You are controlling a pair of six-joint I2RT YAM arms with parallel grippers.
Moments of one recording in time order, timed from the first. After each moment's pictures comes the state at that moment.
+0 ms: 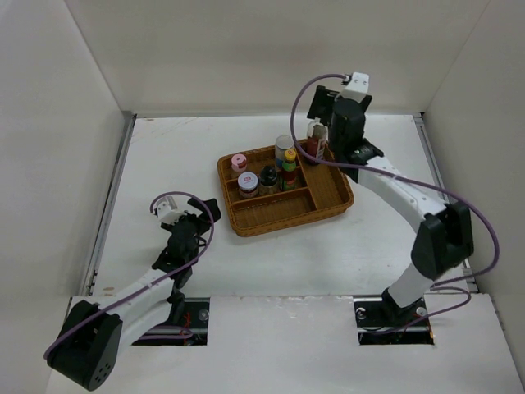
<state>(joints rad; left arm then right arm) -0.45 0.87 0.08 0.57 -0.51 -0.85 0.48 1.69 1.44 0.22 0.60 0.17</state>
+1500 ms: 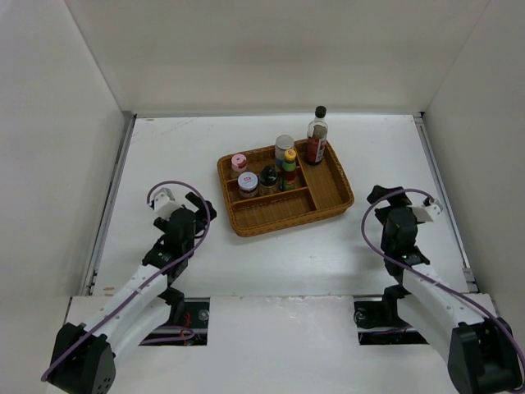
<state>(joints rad) -0.41 0.75 0.29 0.02 -0.51 -0.84 0.19 0.80 0.20 0.39 0.55 0.88</state>
